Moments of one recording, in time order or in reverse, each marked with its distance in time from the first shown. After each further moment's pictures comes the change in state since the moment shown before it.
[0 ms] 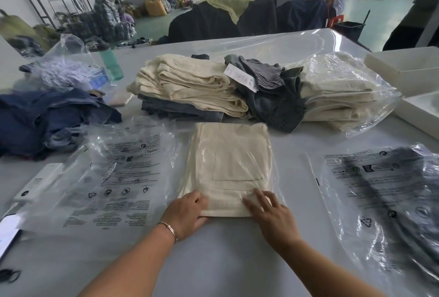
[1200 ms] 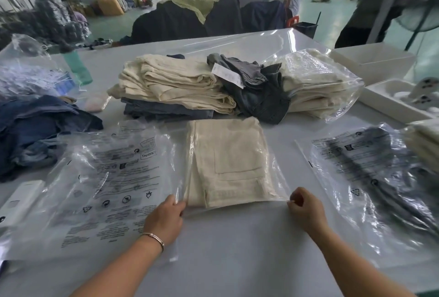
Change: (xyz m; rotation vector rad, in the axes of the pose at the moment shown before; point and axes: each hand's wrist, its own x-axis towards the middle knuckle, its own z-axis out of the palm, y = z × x) left_hand -0.036 -0.067 0.006 -0.119 -0.086 -0.188; right_hand -0.034 0.005 -0.008 0.708 0.177 0.861
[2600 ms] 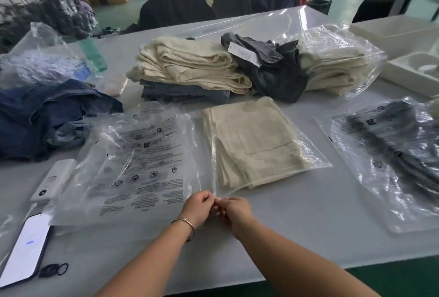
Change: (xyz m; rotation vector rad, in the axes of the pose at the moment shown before) left_hand -0.033 0.008 0.024 -0.944 -0.133 -0.225; right_hand -0.117 -0.115 0.164 0.797 -0.496 0.542
